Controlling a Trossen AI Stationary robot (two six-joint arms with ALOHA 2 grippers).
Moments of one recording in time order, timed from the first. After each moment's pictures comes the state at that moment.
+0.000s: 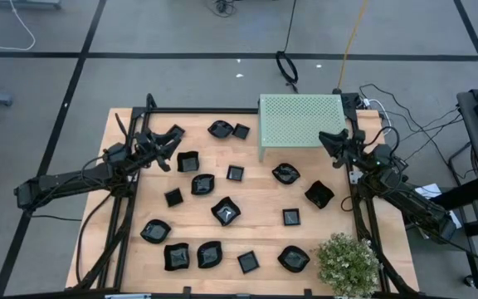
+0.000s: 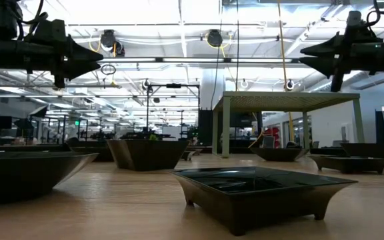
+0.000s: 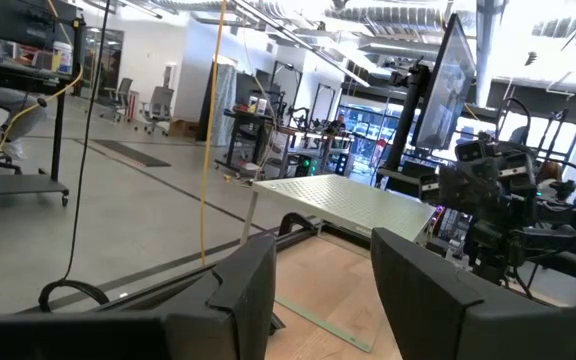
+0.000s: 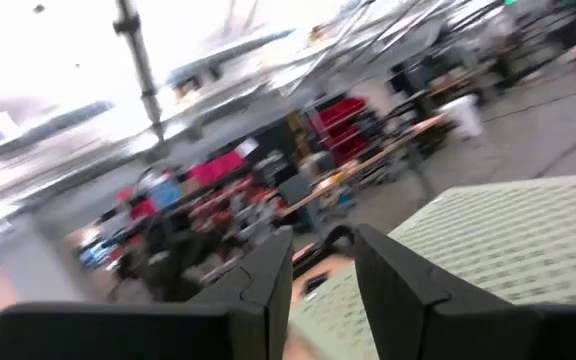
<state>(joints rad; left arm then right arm) 0.39 0.37 0.02 0.52 -0.14 -0.21 -0.72 0.07 0.02 0.32 -0.23 0.59</state>
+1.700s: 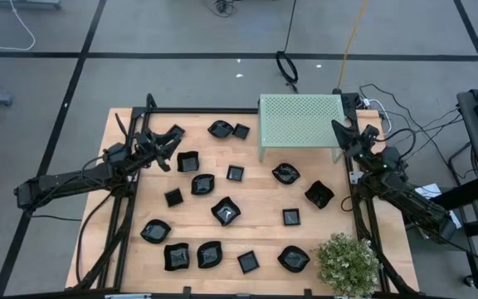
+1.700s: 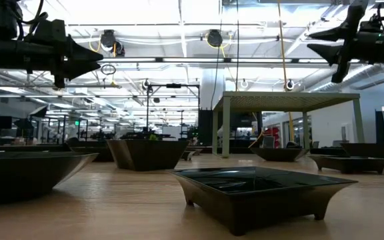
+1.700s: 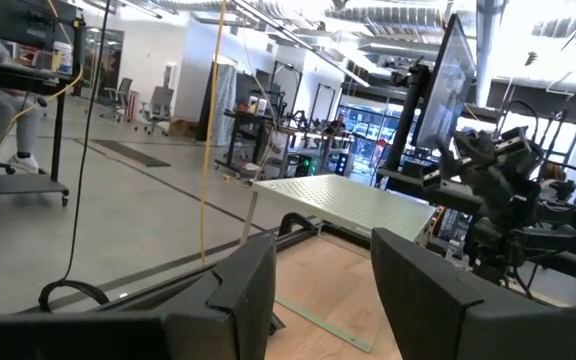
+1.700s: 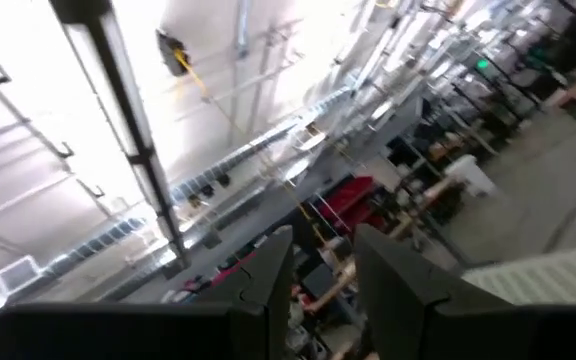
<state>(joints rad) 0.39 0.37 0.02 0.52 -0.14 -0.21 -0.72 0.07 0.02 0.53 -0.06 0.80</state>
